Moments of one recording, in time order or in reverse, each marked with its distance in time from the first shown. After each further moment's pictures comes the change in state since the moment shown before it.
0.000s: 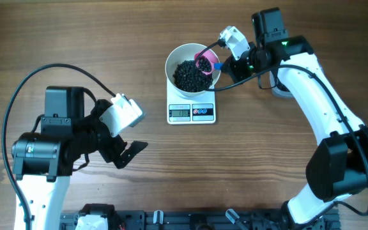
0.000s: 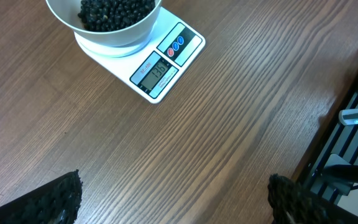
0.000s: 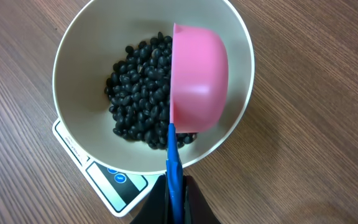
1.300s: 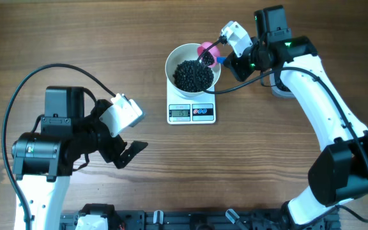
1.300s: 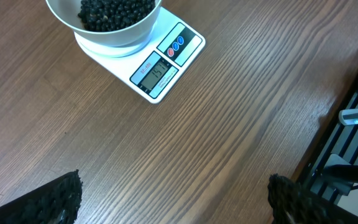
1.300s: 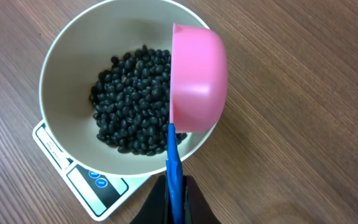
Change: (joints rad) left arm 0.000 0.000 0.000 0.000 0.000 0.000; right arm 0.000 -0.036 0.000 0.038 0.050 -0.033
